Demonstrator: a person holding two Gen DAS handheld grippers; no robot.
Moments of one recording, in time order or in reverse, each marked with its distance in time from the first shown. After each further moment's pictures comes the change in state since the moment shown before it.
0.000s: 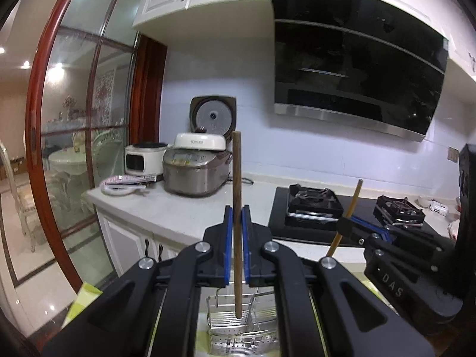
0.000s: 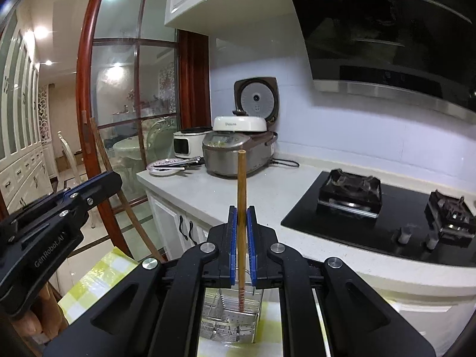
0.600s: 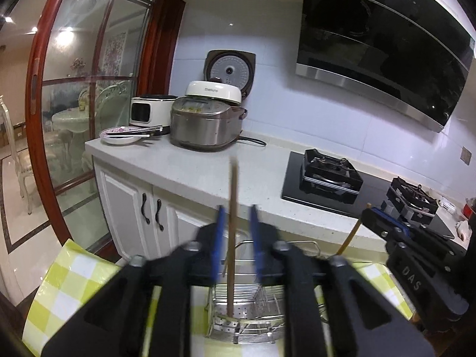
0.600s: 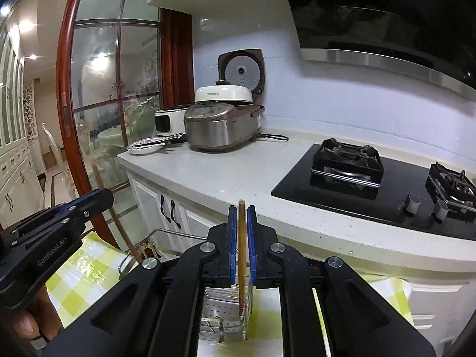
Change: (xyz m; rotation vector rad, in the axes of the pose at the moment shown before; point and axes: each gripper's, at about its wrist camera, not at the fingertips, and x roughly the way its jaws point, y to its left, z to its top) left arm 0.060 0.031 -0.063 -0.086 0.141 0.029; right arm 0.045 -0.014 -0.050 0.021 0.048 -0.071
